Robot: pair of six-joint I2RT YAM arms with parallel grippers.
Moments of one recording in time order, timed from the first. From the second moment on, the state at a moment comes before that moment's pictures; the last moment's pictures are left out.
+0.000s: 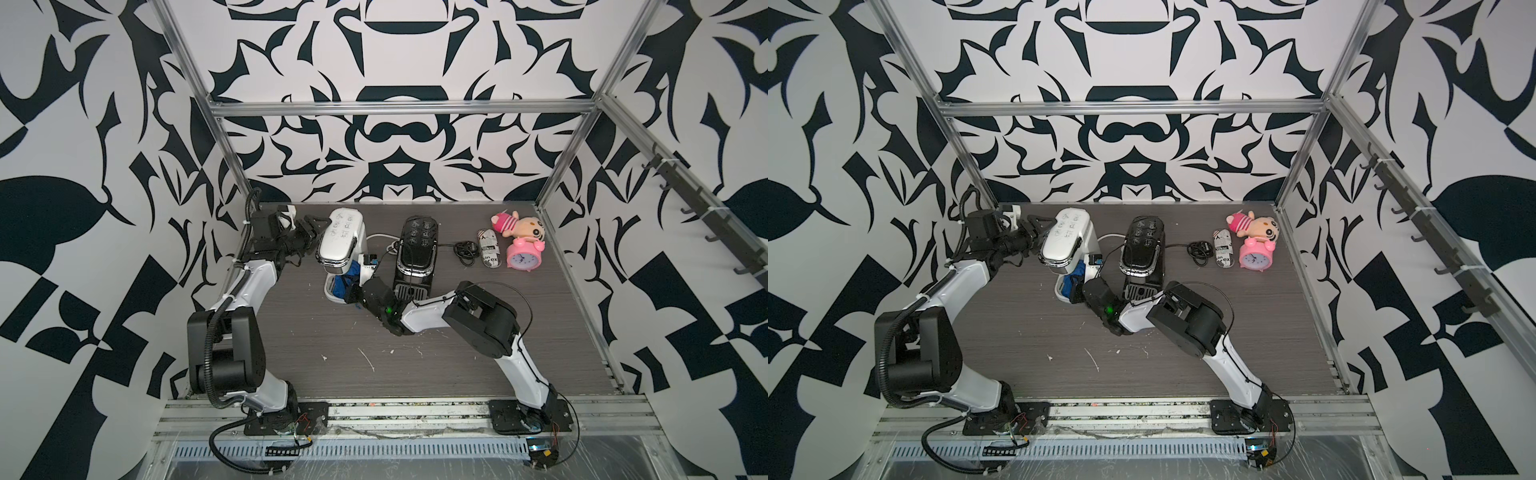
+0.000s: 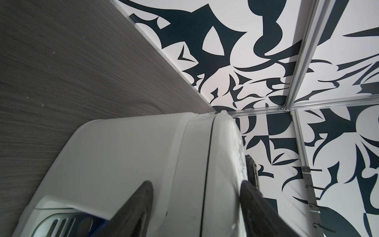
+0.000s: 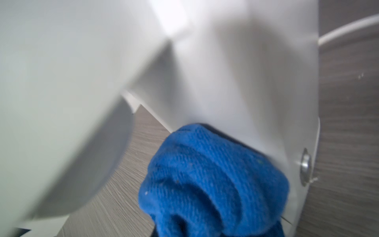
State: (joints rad) left arm 0.05 1.54 1.05 0.01 0.77 -0.89; right arm 1.00 2.23 1.25 0.79 0.26 0.70
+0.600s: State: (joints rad) left arm 0.05 1.54 1.05 0.02 0.77 -0.89; right arm 1.01 2.34 1.32 0.97 0.31 0.62
